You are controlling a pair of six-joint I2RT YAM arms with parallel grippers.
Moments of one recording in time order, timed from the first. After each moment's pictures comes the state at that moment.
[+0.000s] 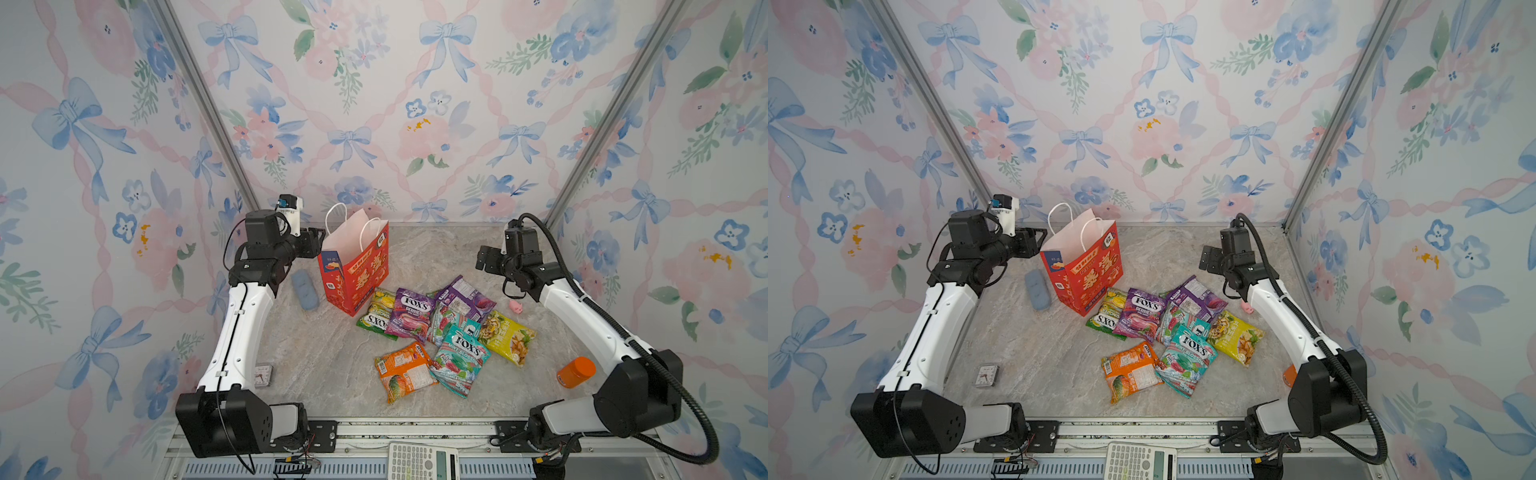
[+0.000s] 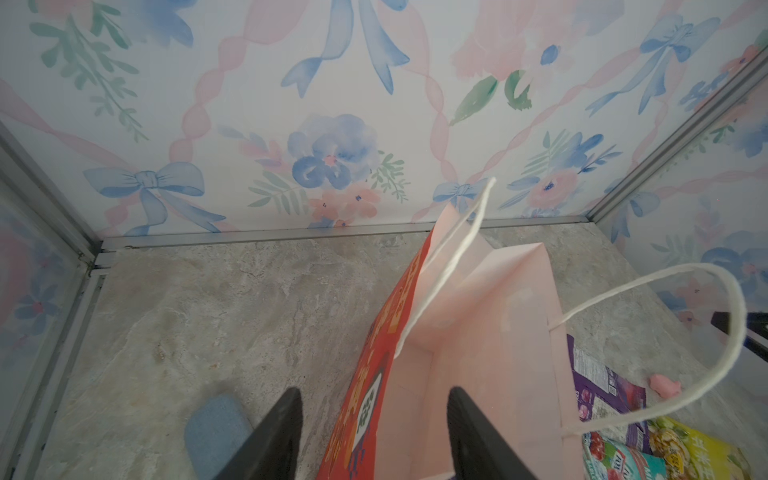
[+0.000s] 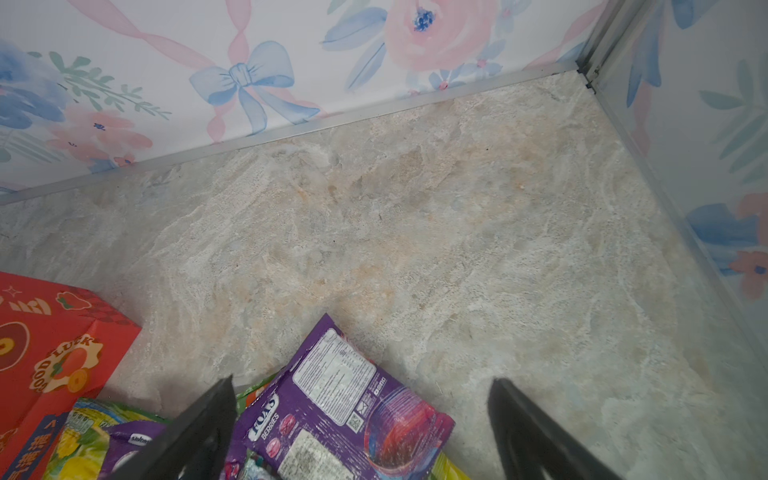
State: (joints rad) left arm 0.05 1.32 1.33 -0.47 0.39 -0.05; right arm 0.26 1.44 1.22 -0.48 0.19 0.36
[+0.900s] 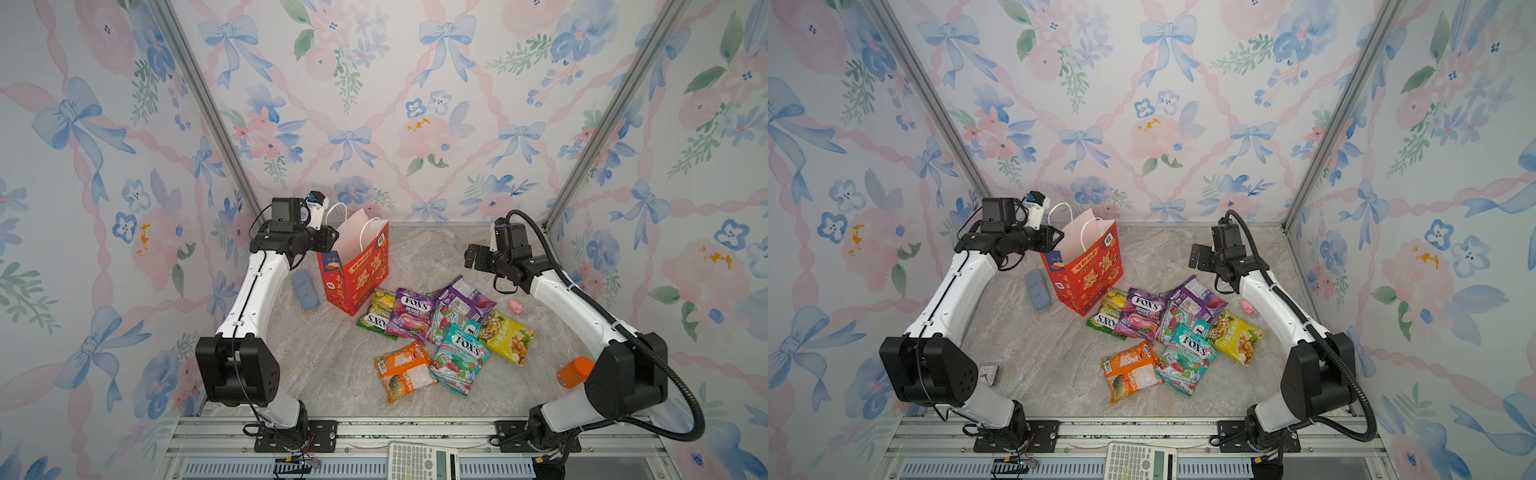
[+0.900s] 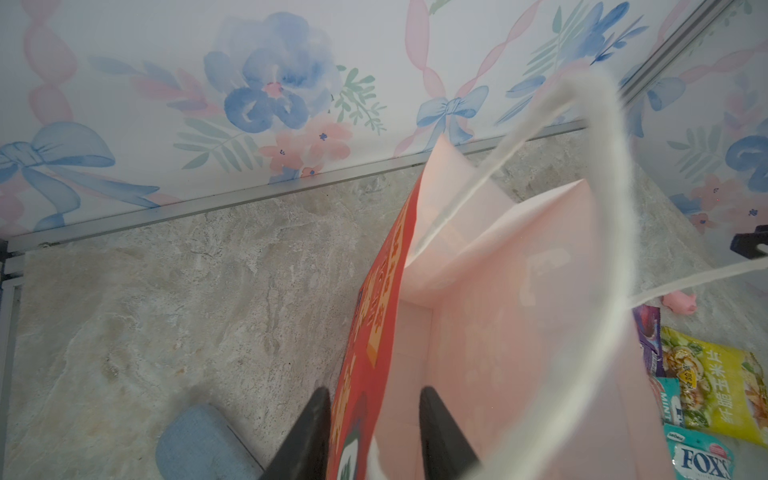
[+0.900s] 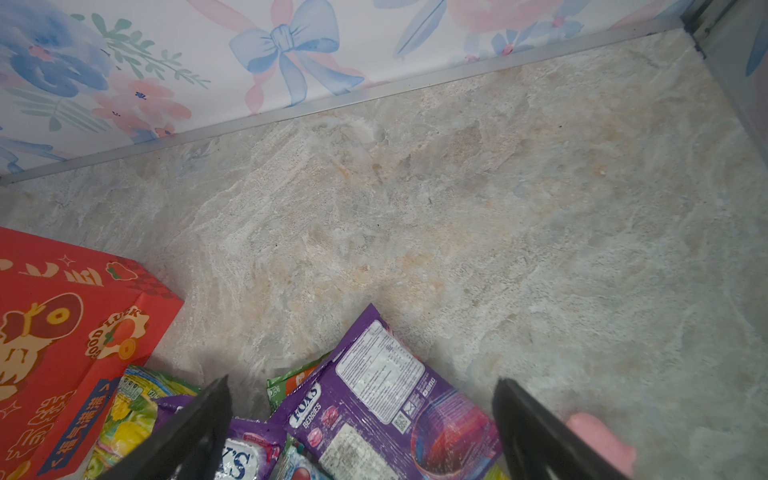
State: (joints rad) left arm -0.03 1.58 1.54 -0.64 0.37 0.10; right arm 0.29 1.53 1.28 -0.49 0.10 0.38
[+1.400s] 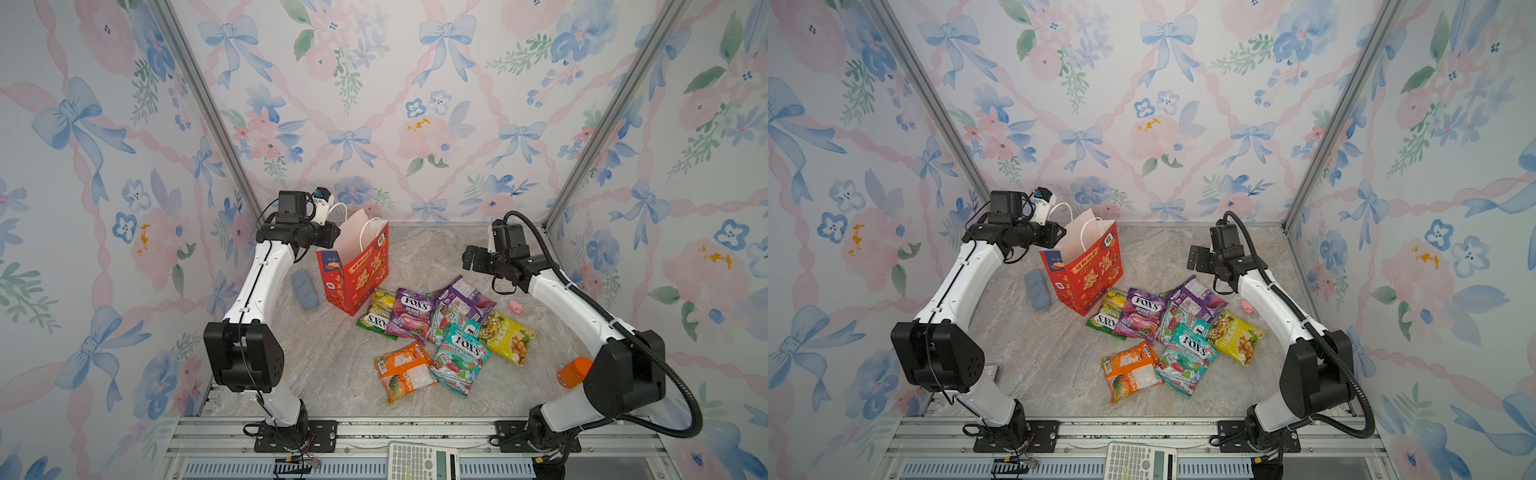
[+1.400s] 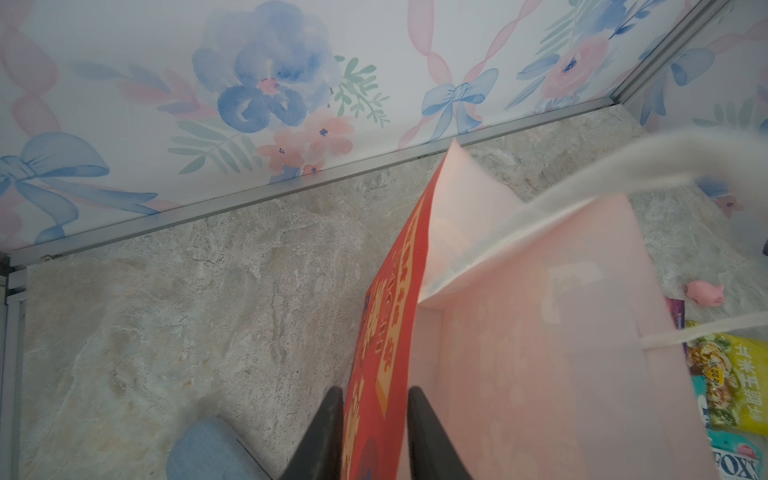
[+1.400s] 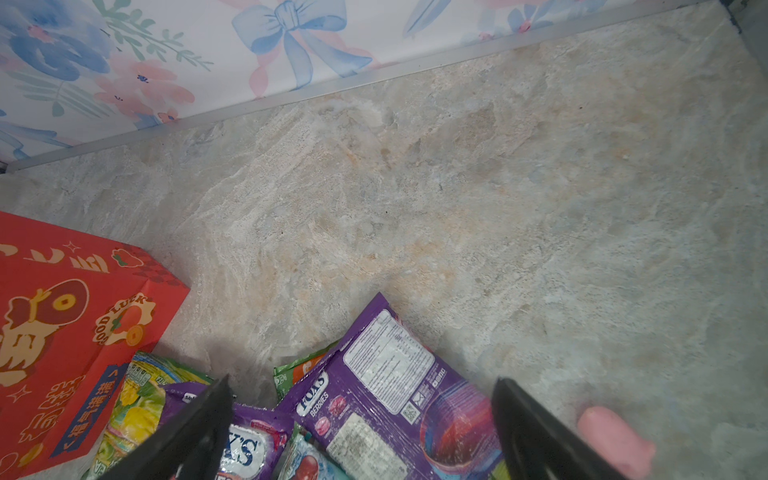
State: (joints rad) left arm -0.05 1.67 1.65 -0.69 0.34 0.14; right arm 0.30 1.53 1.28 -0.52 0.07 0.39
